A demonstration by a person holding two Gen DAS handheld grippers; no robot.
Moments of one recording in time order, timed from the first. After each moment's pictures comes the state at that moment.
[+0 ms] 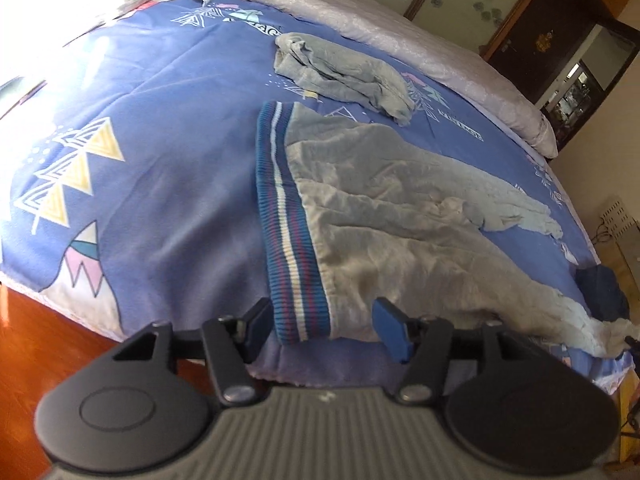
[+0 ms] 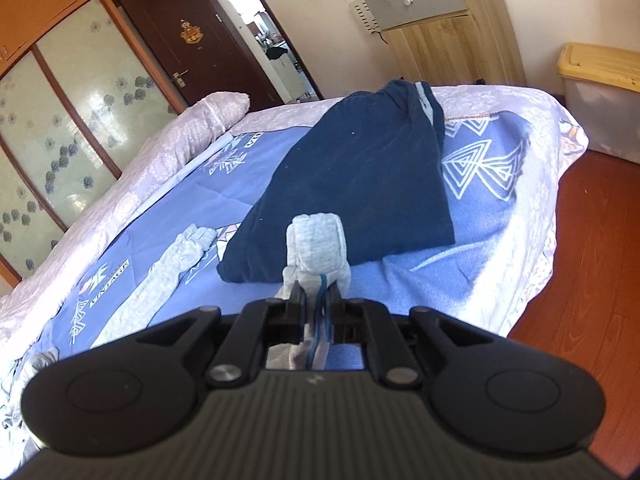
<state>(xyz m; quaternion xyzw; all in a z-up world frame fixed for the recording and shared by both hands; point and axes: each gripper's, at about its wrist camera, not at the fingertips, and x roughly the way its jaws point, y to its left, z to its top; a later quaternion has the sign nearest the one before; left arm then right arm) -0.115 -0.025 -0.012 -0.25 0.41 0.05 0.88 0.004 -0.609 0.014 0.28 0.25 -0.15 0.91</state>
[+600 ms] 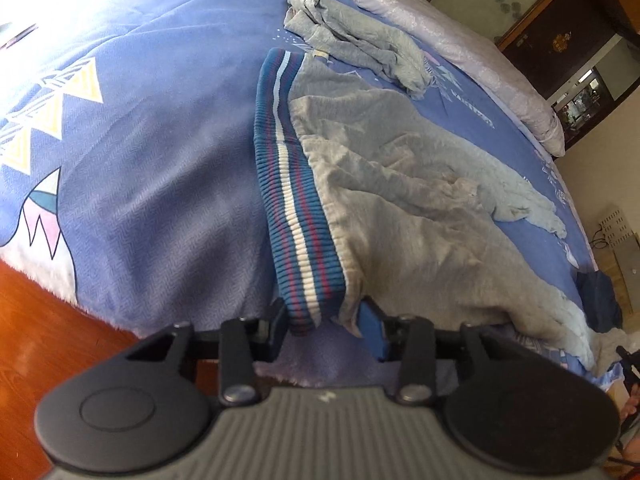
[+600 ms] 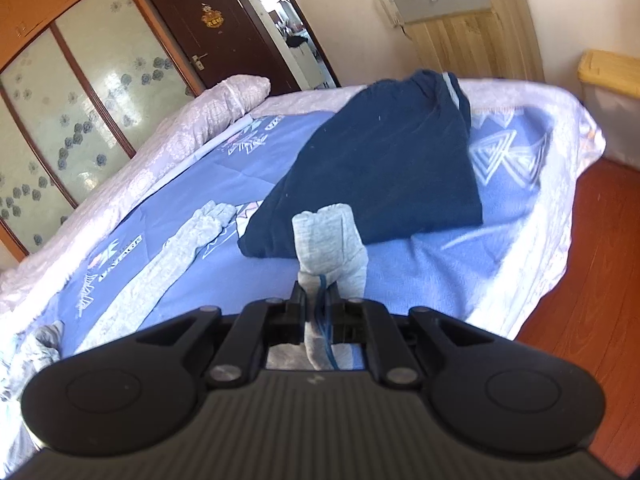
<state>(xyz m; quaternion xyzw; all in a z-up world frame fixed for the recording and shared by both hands) -0.102 -0.020 -0.040 -0.30 0.43 0.04 0.85 0.001 -0.573 0.013 0.25 0.26 -0.14 0.92</state>
